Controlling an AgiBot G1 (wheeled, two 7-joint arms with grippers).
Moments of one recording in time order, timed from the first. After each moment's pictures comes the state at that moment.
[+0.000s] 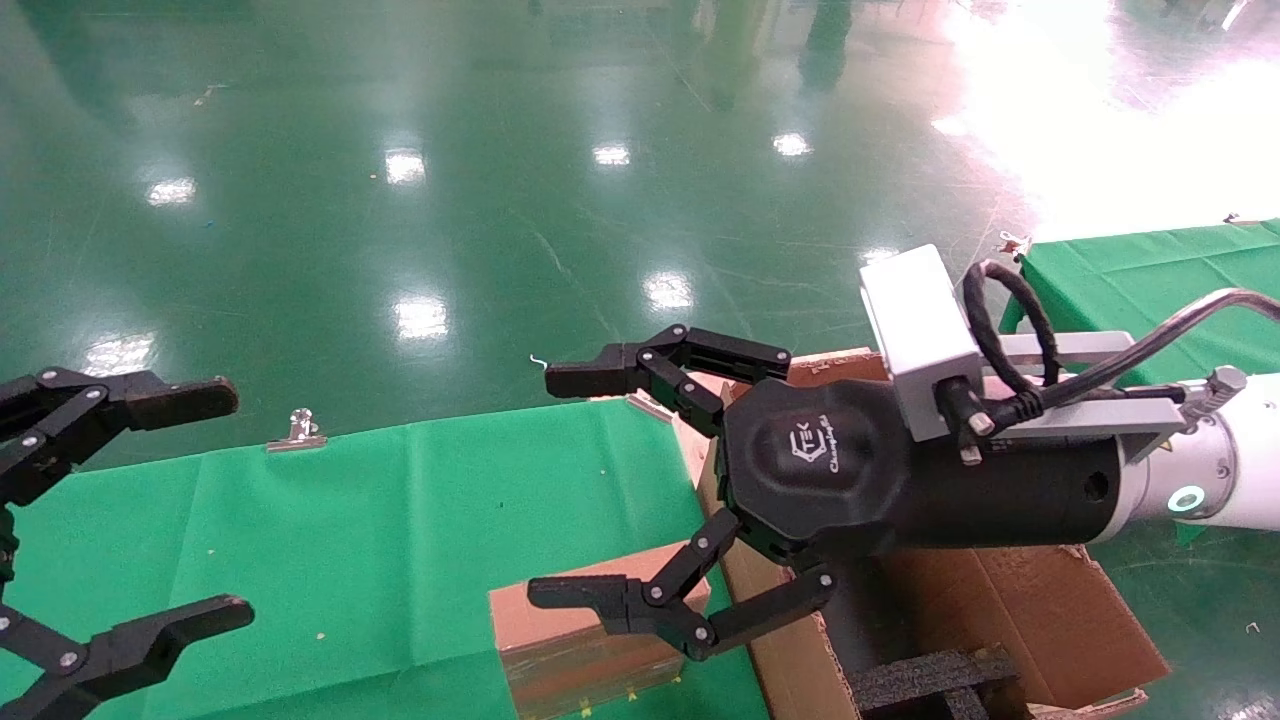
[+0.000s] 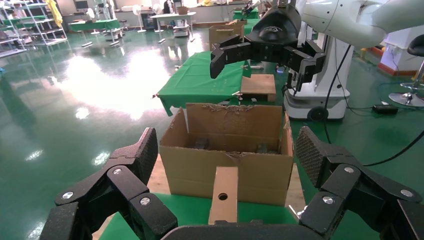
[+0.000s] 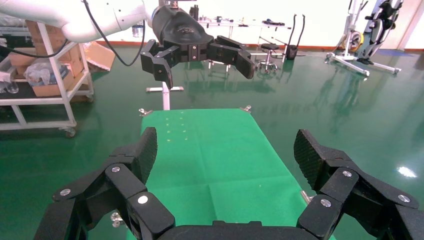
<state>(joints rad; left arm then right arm) -1.09 0.58 0.35 -1.26 0.67 1.46 -0.15 1.08 -0.61 -0.28 1.28 -0.73 -1.49 0.19</state>
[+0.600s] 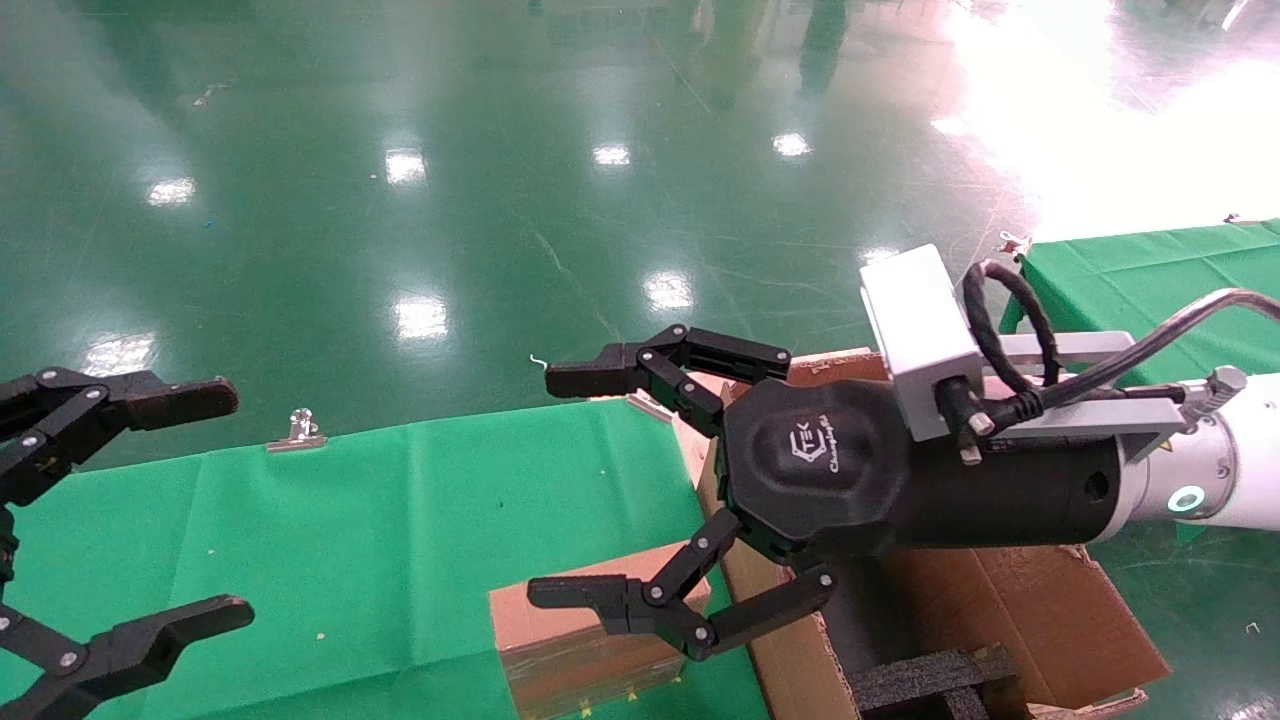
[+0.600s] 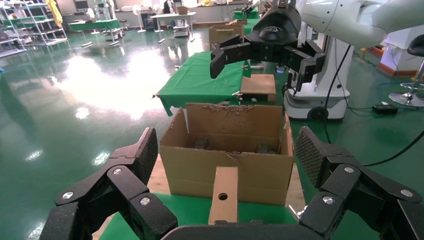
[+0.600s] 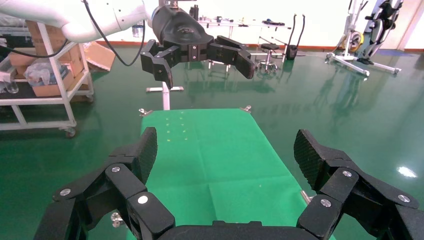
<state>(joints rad) -1.09 0.58 0.35 -1.26 0.67 1.46 -0.15 1.08 -0.61 -0.28 1.28 -0.73 -1.49 0.19</state>
